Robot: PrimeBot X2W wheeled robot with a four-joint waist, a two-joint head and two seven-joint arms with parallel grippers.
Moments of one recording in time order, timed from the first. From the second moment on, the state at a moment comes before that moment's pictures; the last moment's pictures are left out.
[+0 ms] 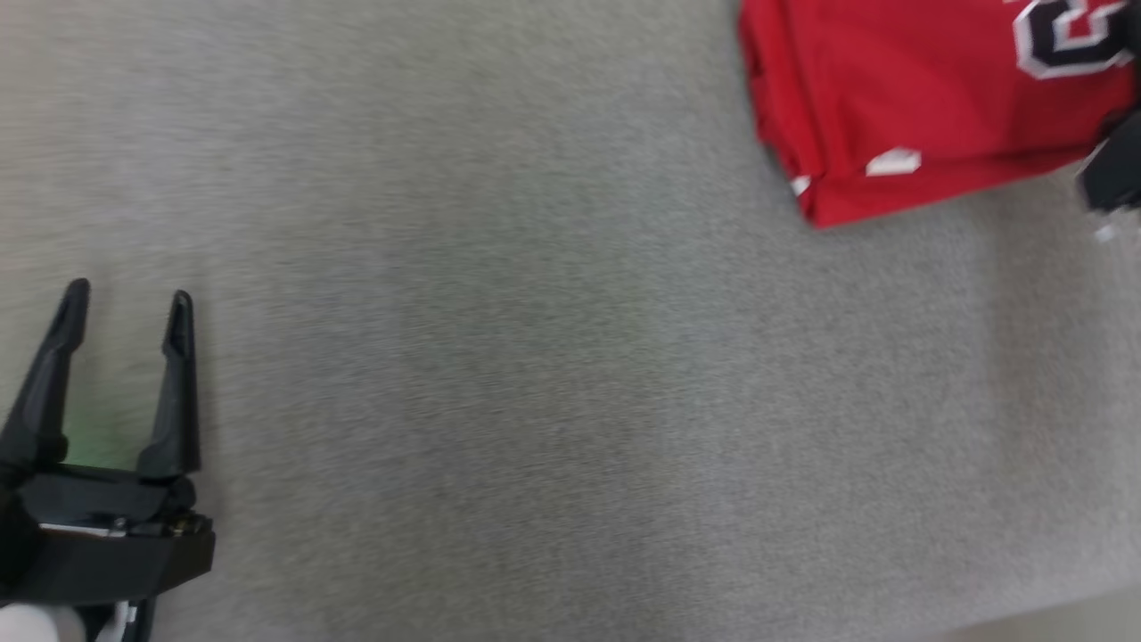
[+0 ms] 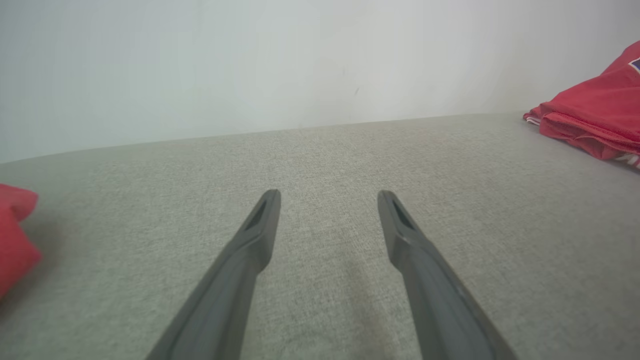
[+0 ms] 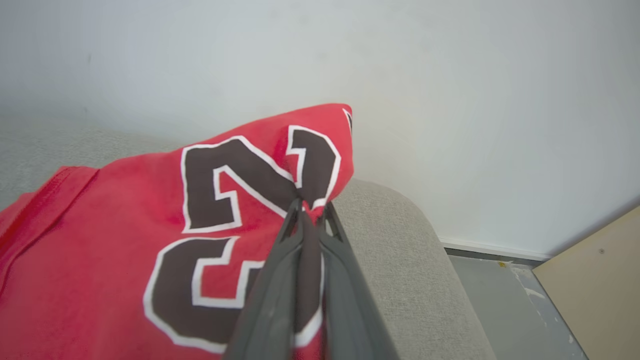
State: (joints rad) left arm -0.20 0.29 0.06 -0.11 -0.22 -0.13 -0.26; right arm -0.89 -0.47 0.12 0.50 0.22 0.13 -0.01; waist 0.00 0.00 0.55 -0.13
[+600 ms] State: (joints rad) left arm -0.15 0.34 0.09 -0.22 -0.22 -0.13 -0.27; right arm -1.03 -0.68 0.08 0.38 0.19 0.13 0.27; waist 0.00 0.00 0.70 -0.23
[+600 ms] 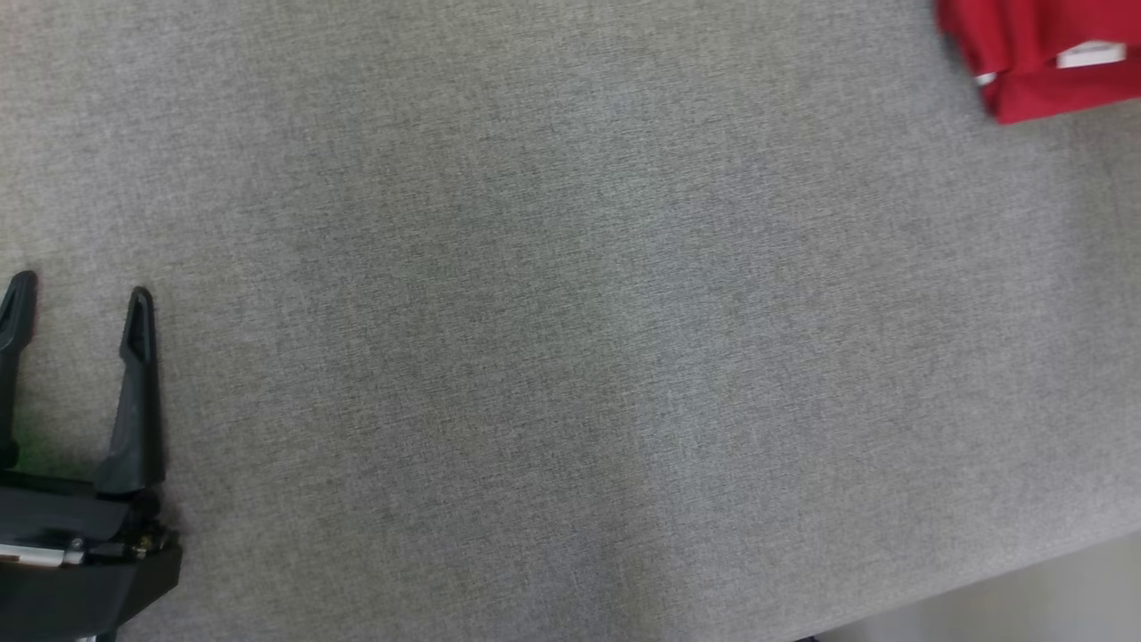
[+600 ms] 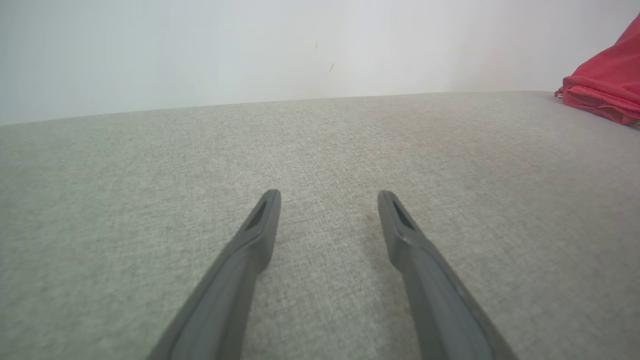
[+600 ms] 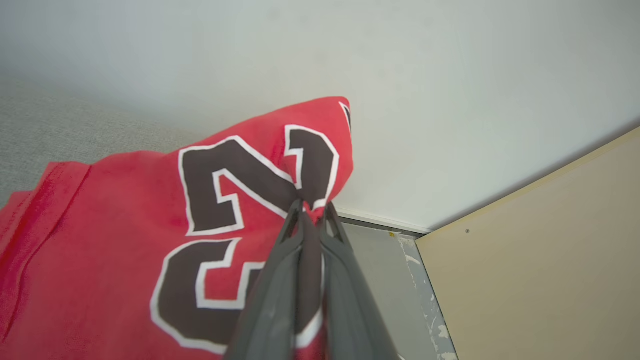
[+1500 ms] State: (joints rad) left arm -0.11 0.21 0.12 -0.08 -0.22 -0.12 -0.26; right arm -0.93 -0.52 0.08 0.36 0.14 0.13 -0.01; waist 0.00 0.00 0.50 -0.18
